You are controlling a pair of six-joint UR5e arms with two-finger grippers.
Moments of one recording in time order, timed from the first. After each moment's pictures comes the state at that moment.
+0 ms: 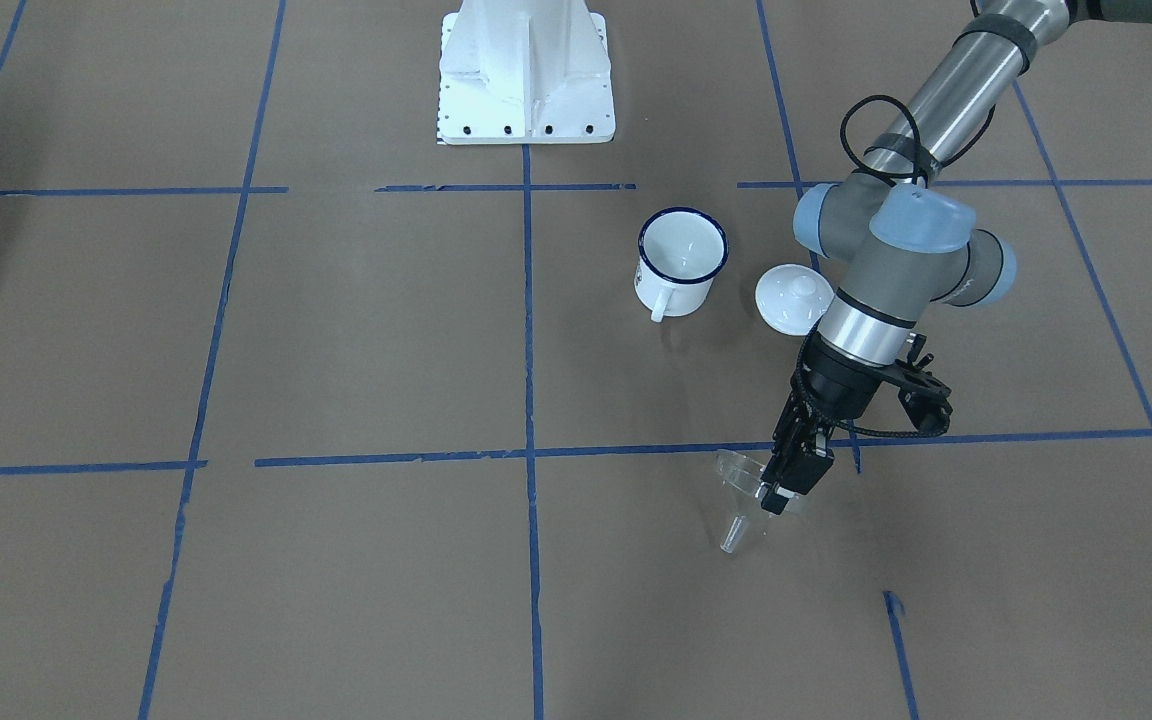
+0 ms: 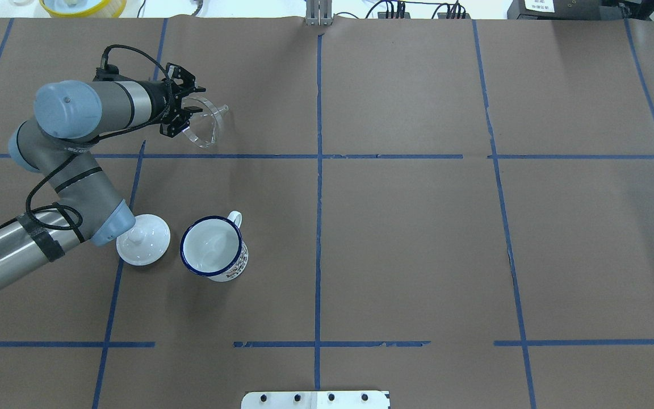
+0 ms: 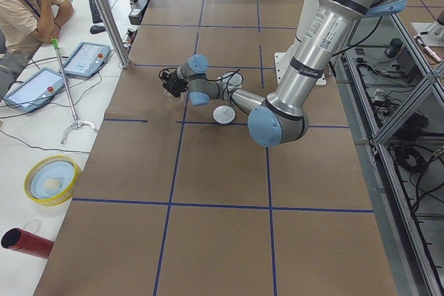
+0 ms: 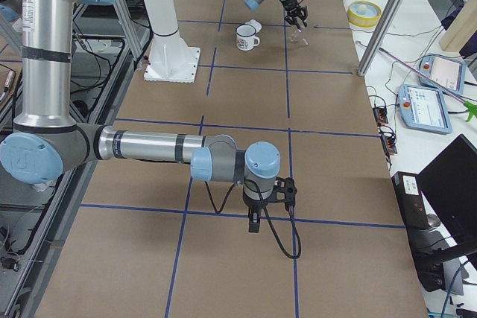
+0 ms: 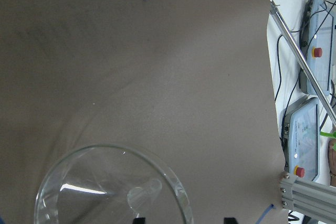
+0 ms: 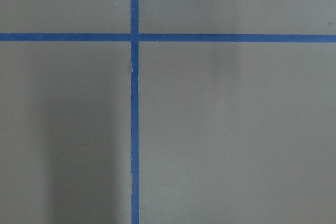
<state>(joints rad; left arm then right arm) -0.79 -2.09 -1.29 -2.61 -1.67 -2.36 1.57 -1.68 1.66 -1.57 2.29 0.01</state>
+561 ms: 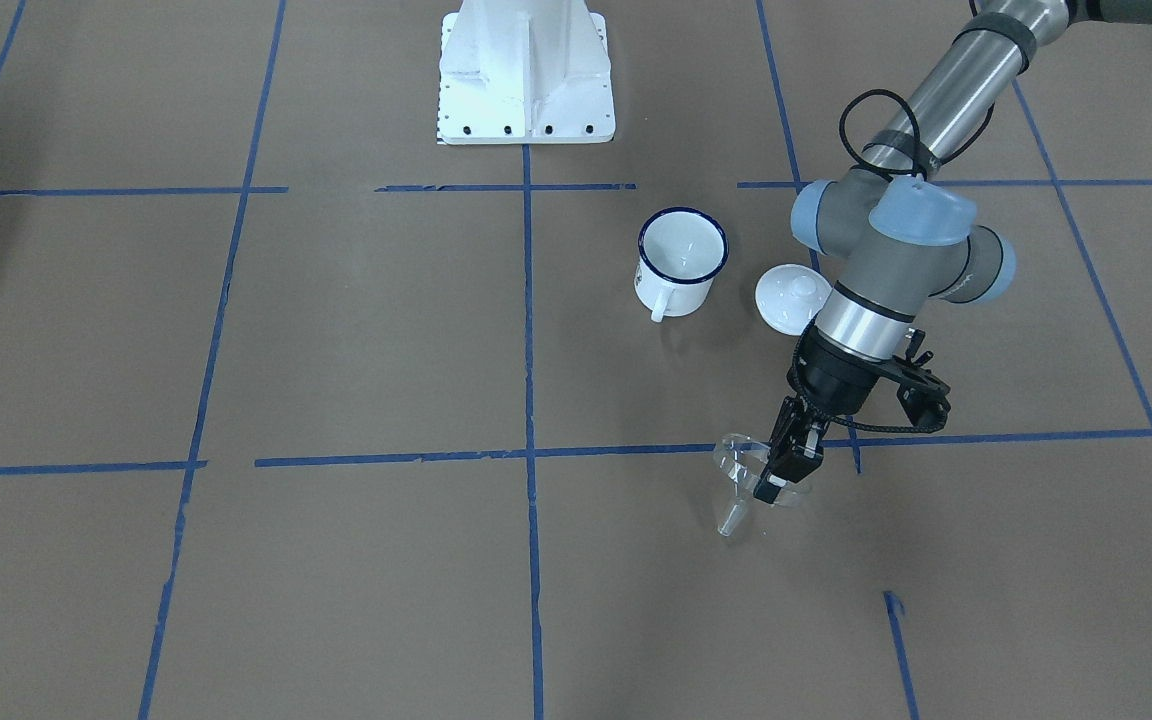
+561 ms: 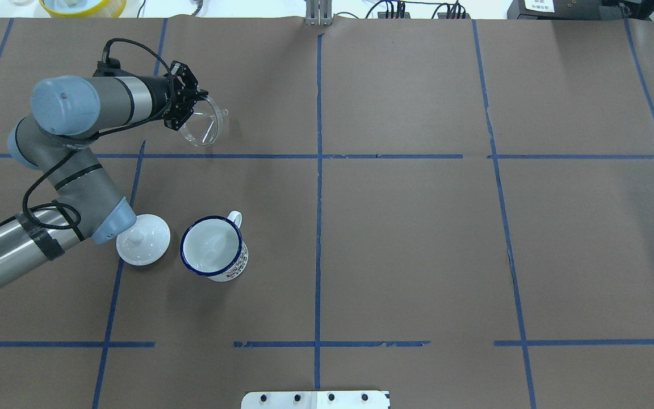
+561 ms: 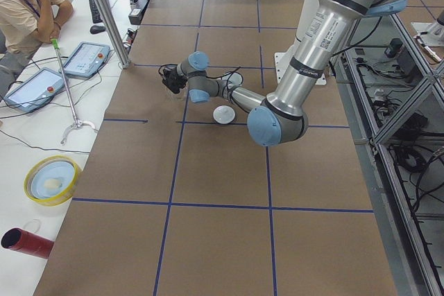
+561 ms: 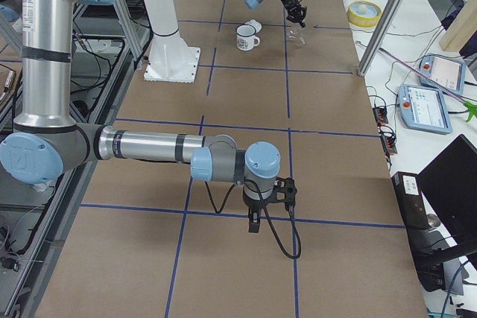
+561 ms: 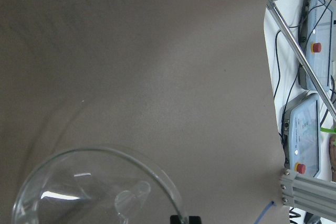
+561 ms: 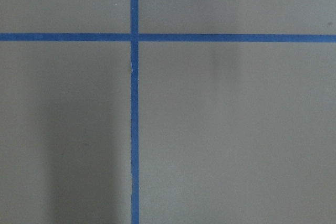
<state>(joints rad) -0.79 -2.09 -1.36 -2.59 -1.68 -2.32 1.57 -1.68 1.66 -1.57 2.29 0.01</state>
